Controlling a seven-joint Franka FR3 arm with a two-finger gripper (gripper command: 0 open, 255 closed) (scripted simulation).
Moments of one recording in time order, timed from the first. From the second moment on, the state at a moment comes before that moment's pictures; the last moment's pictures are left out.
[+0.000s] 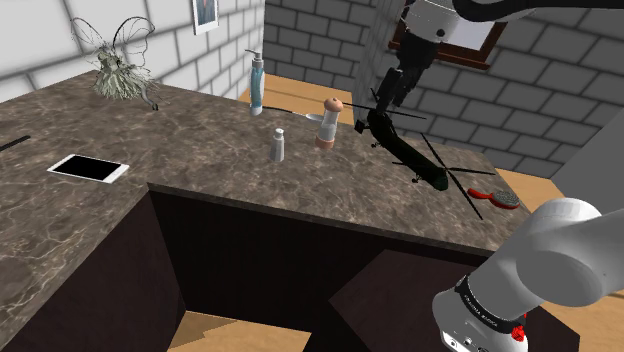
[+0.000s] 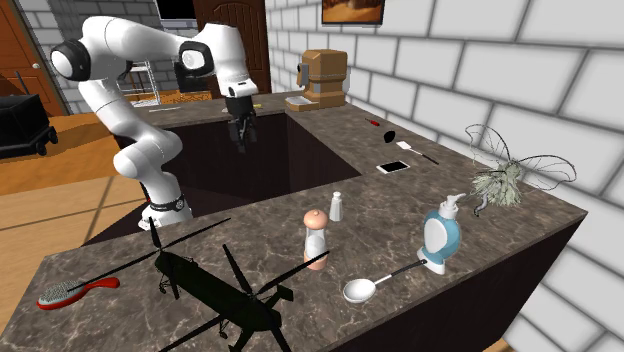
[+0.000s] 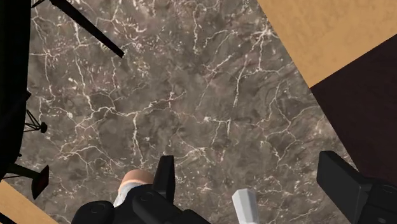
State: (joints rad) arm 0.01 -0.56 0.04 -2.30 0.00 1.84 -0.09
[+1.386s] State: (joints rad) arm 0.06 0.19 0.11 -1.87 -0.09 2.20 -0.08
